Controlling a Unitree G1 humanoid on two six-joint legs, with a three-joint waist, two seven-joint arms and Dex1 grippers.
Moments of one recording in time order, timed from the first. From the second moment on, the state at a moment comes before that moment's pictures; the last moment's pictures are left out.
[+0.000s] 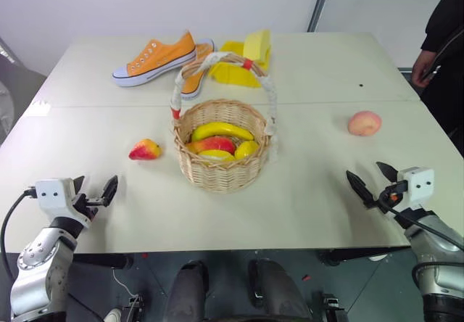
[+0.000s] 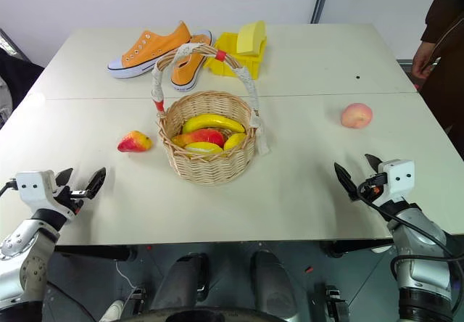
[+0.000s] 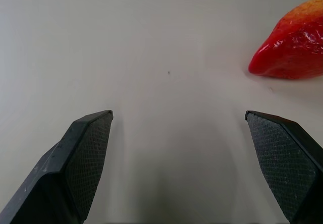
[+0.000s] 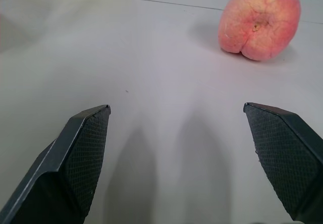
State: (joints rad) left arm 0.15 0.43 0.47 -0.10 -0.45 0.25 -0.40; right arm 0.07 -0.52 -0.40 0.07 0.38 0.02 0.63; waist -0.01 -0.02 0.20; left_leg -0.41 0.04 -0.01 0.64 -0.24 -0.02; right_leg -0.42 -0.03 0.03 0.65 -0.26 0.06
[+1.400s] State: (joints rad) left arm -0.43 0.86 0.00 0.26 -0.23 0.29 -0.96; right arm -0.14 -0.83 -0.18 -0.74 0.88 0.63 0.76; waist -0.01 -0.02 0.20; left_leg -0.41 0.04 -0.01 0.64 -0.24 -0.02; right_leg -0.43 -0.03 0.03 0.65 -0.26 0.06
